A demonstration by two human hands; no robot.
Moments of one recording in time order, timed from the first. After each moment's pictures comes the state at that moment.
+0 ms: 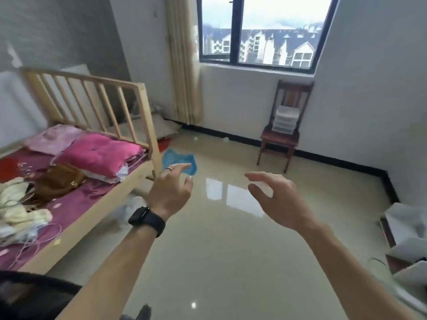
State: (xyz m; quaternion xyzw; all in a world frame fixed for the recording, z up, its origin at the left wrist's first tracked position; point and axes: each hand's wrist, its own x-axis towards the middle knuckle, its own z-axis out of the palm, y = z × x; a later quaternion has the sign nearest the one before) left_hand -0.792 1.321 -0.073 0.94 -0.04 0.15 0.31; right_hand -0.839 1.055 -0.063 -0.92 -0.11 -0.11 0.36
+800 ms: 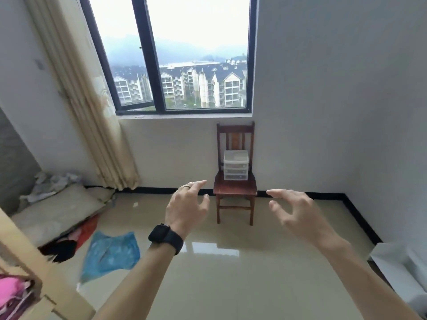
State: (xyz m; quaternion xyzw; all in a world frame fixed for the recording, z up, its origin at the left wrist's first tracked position) left_hand -0.245 0.991 -0.046 0.92 -0.22 0.12 0.29; right_hand -0.383 0.750 -0.042 -0.92 0.11 -0.20 0.31
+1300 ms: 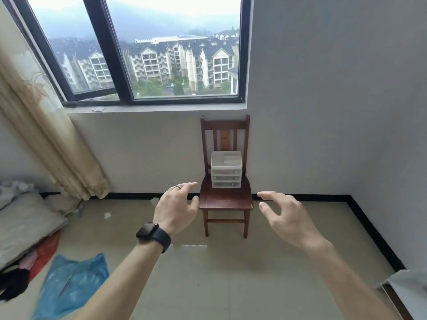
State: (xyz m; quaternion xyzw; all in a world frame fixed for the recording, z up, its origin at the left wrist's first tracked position) left_hand 0.095 0.816 -0.119 0.93 -0.24 0.07 0.26; right_hand -0.060 0.569 -0.124 -0.91 0.15 -0.16 0.35
